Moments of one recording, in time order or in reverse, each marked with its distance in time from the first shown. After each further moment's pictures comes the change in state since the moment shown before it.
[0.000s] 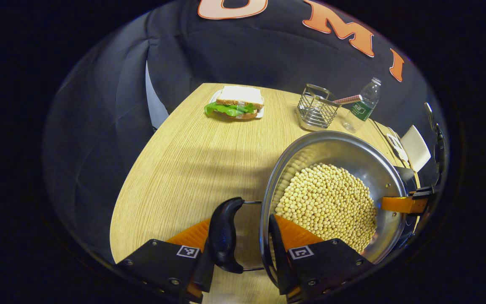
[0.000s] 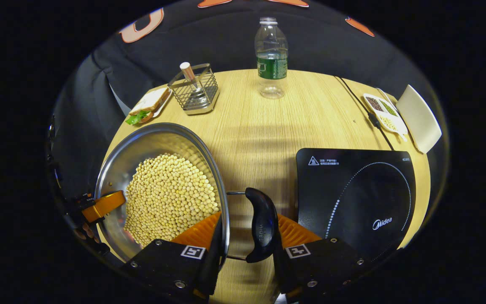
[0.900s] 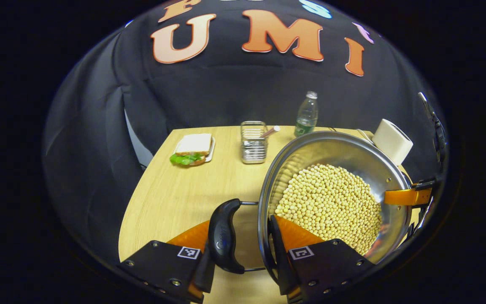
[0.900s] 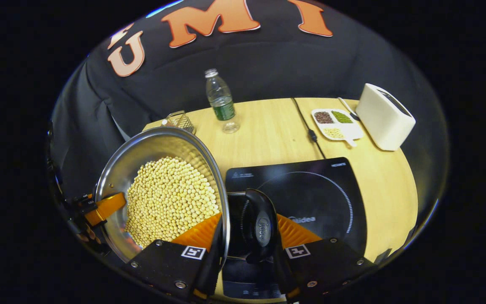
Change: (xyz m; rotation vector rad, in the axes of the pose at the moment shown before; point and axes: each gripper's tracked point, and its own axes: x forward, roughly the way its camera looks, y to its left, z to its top) left arm -0.003 0.002 0.014 0.158 -0.171 -0.043; right arm -0.073 -0.078 0.013 0.111 -0.165 -0.017
